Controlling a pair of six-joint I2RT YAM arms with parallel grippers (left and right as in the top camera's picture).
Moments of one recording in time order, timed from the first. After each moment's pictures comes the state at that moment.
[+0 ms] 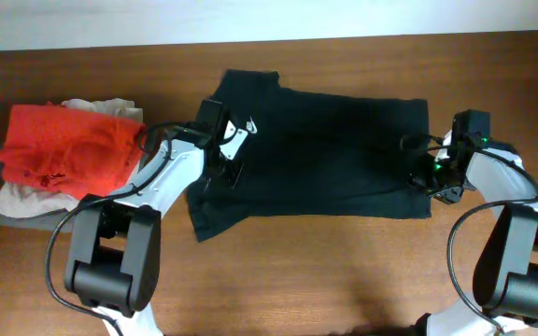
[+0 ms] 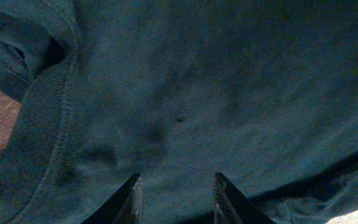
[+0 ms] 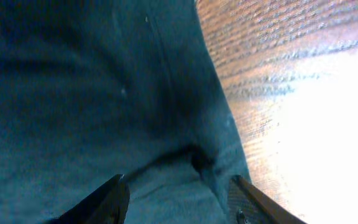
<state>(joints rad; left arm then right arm) -0.32 1.94 1.30 -0.69 0.12 0.12 -0.26 1.78 1.09 -0.70 -0.14 0.25</state>
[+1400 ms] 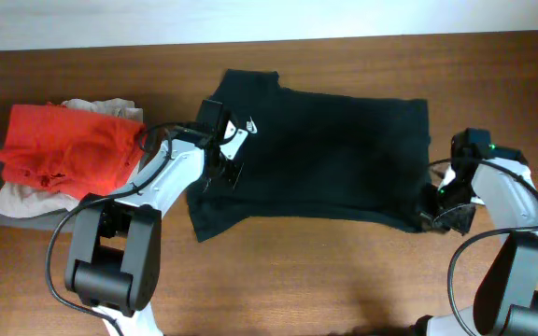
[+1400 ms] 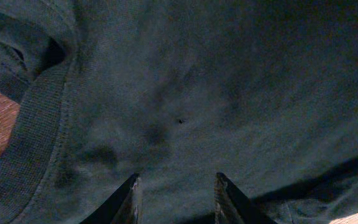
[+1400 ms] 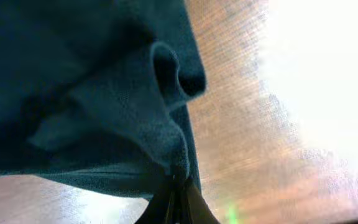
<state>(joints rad) -0.32 1.94 1.30 -0.68 0.12 0.12 -0.26 1.66 1.06 -1.11 -0.09 0.30</state>
